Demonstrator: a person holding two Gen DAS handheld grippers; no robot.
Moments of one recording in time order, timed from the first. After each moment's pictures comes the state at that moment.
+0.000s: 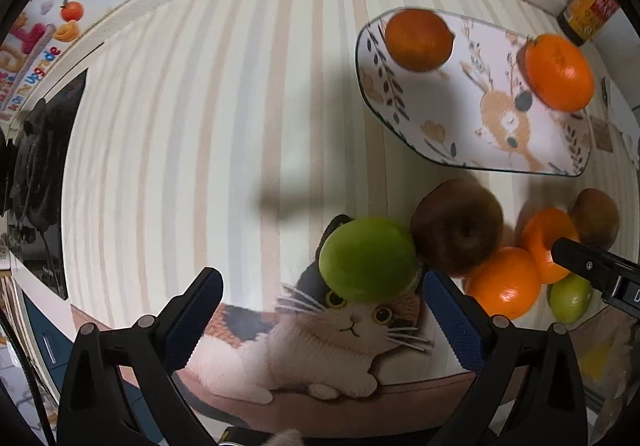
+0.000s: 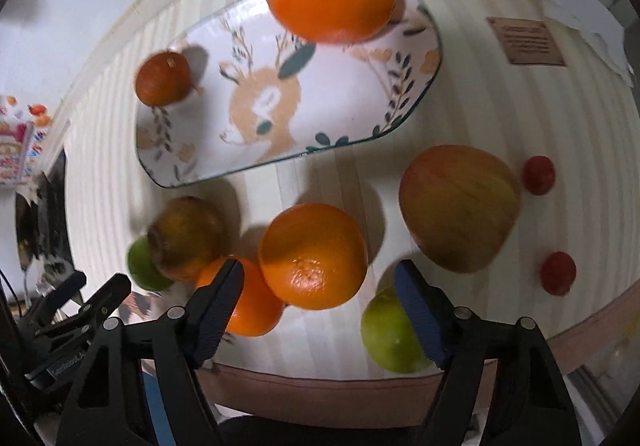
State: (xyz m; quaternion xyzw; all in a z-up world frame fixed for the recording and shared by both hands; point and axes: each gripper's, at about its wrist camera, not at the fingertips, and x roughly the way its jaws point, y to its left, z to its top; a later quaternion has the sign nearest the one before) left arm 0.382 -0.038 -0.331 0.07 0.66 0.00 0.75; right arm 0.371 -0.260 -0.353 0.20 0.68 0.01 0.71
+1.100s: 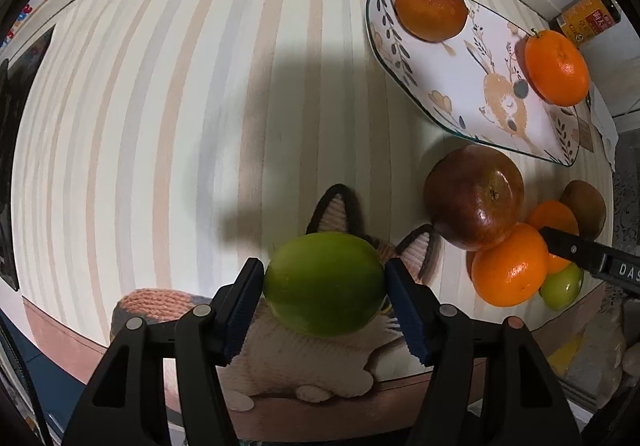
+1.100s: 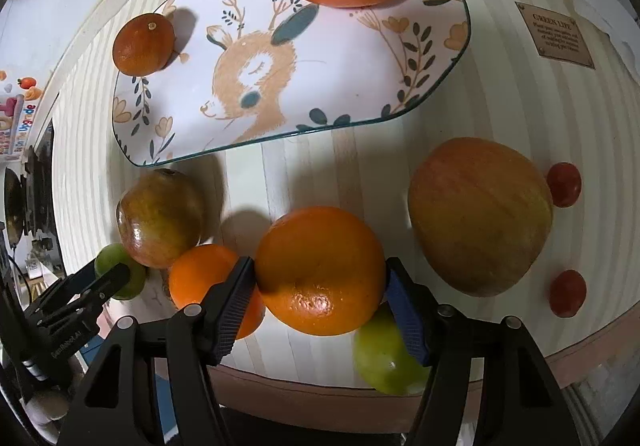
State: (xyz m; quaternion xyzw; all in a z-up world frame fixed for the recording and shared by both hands) left arm 0.361 0.000 -0.358 -0.01 0.68 -0.06 0.73; right arm 0.382 -0.258 -0.382 0.17 0.71 0.03 0.68
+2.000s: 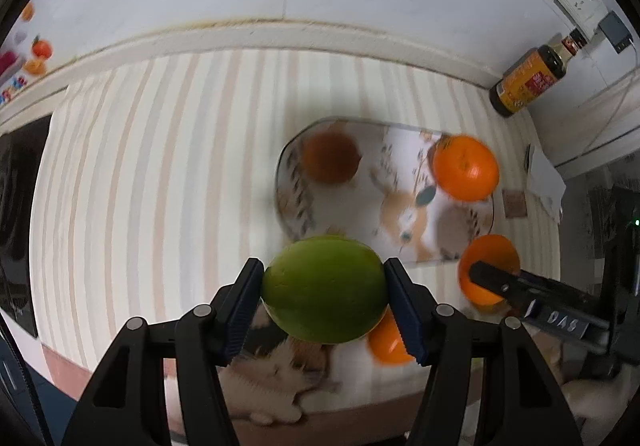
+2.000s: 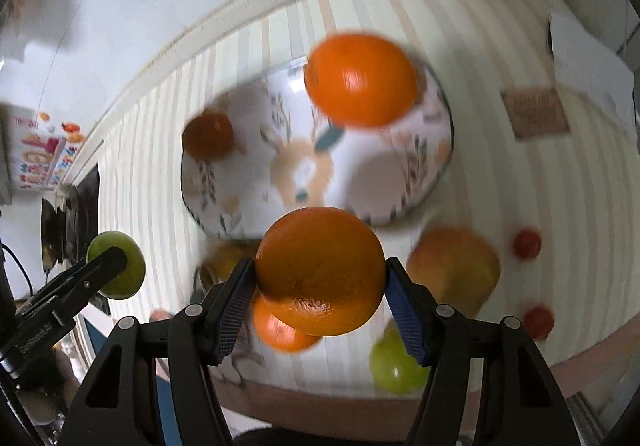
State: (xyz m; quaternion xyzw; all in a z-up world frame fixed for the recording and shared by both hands) left arm 0.432 -0.057 -0.252 -0.03 0.61 -0.10 0.78; right arm 0.404 -0.277 -0.309 0.22 0.63 0.04 0.74
